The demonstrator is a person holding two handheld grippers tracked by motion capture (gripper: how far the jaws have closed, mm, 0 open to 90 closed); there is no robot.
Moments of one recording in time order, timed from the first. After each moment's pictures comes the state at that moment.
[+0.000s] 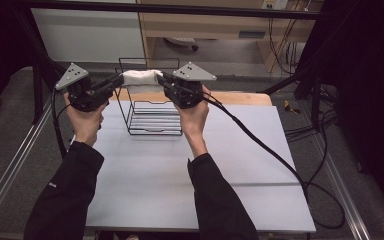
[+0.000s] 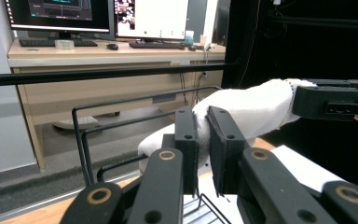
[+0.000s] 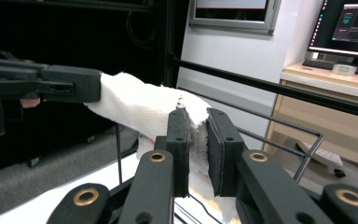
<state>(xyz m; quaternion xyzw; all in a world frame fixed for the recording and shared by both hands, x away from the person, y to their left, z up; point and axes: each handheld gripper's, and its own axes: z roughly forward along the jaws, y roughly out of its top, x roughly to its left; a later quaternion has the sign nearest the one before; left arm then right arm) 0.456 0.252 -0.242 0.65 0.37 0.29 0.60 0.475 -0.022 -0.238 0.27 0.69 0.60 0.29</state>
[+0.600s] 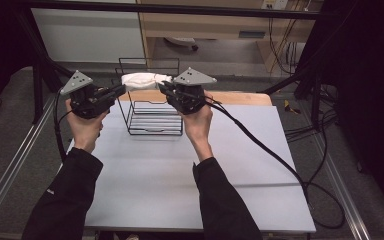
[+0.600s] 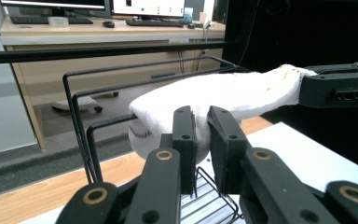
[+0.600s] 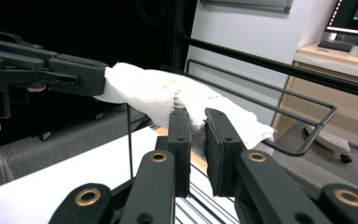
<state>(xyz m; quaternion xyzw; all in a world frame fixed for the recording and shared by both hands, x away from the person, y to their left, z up) 0.450 0.250 -0.254 0.68 0.38 0.27 0.57 0.469 -0.028 -0.246 0.27 0.73 0.58 0.27</state>
